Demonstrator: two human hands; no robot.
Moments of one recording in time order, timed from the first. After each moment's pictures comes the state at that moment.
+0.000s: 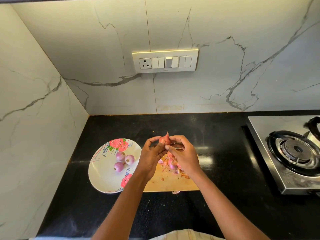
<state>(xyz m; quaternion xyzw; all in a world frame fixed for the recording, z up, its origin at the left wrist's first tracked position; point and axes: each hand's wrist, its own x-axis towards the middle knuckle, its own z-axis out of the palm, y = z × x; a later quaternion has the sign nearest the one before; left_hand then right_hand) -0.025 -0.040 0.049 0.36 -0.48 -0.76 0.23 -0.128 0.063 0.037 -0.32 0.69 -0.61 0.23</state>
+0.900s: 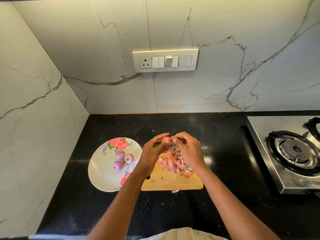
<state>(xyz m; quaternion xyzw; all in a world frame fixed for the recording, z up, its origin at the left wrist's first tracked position) -0.026 -0.041 0.058 0.30 -0.62 -0.70 0.20 -0.150 0.063 0.043 -0.35 0.77 -0.51 0.15</state>
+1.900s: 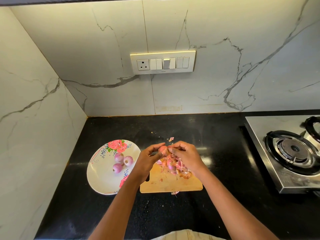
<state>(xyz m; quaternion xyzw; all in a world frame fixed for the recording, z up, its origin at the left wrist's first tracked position) -0.011 -0.045 0.037 0.34 -0.65 -0.67 0.12 -0.154 0.073 0.029 -0.29 0.70 -0.56 0.34</state>
